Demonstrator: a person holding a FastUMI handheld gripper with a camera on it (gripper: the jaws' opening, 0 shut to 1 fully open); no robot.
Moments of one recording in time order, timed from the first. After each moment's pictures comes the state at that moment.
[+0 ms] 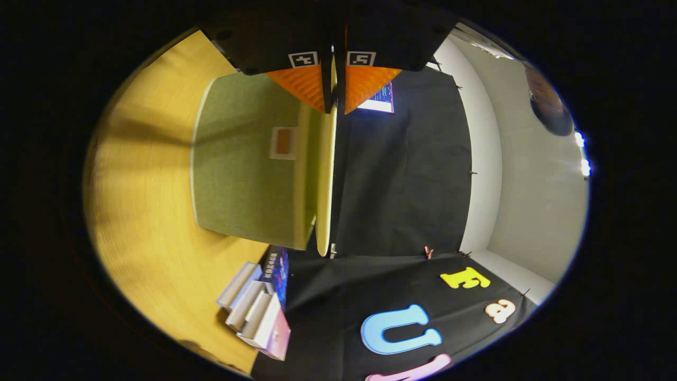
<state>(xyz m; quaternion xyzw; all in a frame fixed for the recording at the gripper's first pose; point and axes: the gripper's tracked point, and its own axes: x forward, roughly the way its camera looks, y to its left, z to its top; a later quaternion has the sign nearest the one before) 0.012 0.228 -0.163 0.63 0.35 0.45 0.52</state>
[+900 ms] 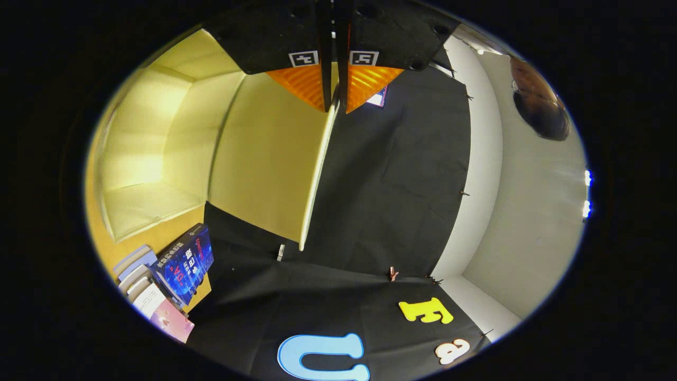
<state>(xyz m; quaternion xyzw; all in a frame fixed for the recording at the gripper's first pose) 0.046 0.357 -0.007 0.60 0.30 0.48 0.56</state>
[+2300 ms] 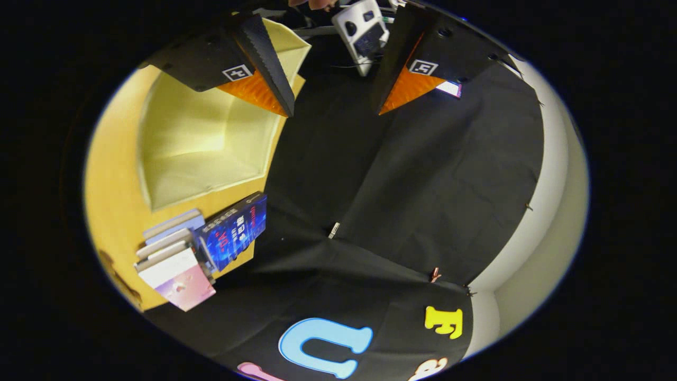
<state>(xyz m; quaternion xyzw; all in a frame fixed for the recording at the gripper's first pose) 0.078 0.358 -0.077 0.49 0.32 0.35 0.73</state>
